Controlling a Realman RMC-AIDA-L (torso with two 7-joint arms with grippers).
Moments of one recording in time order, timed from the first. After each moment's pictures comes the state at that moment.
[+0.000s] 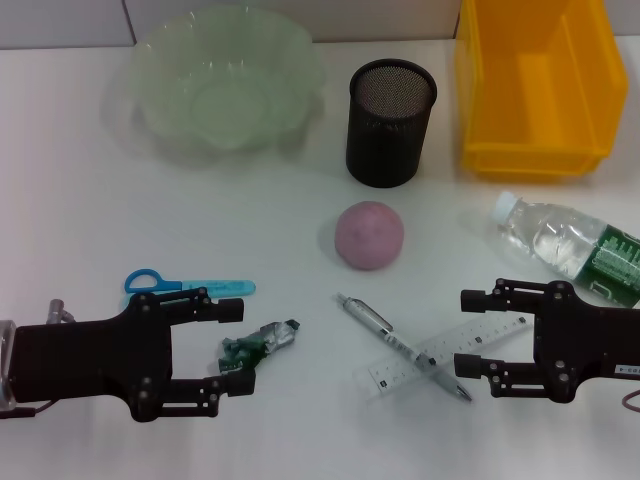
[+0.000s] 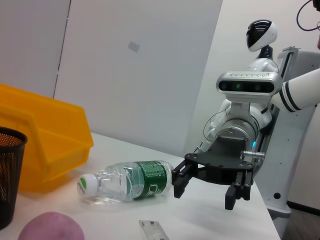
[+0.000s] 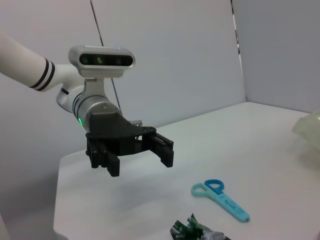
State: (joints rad) left arm -0.44 -2.01 0.61 0.40 2.11 1.84 -1.02; right arm 0.35 2.06 -0.76 -0.57 -1.97 -1.74 1.07
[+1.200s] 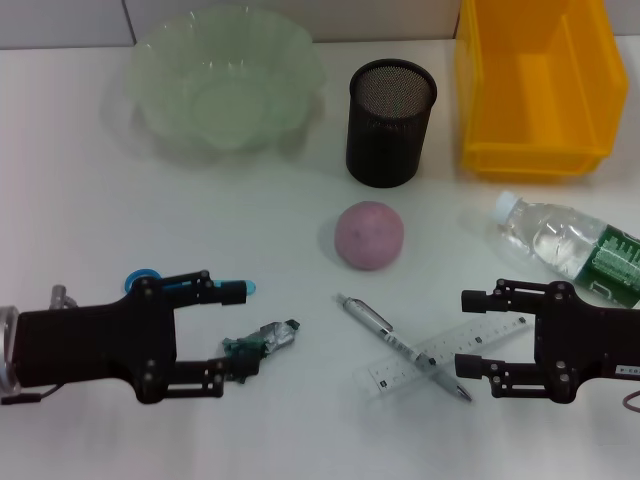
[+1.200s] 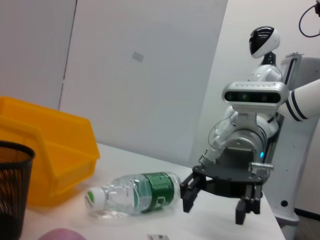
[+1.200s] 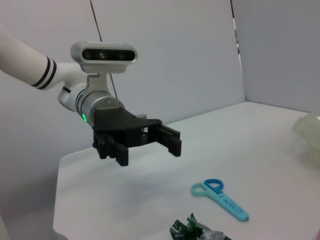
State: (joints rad) left arm -0.45 -2.01 0.58 0.40 2.11 1.85 -1.02; right arm 0.35 2.06 -0.76 -0.57 -1.97 -1.74 1.07
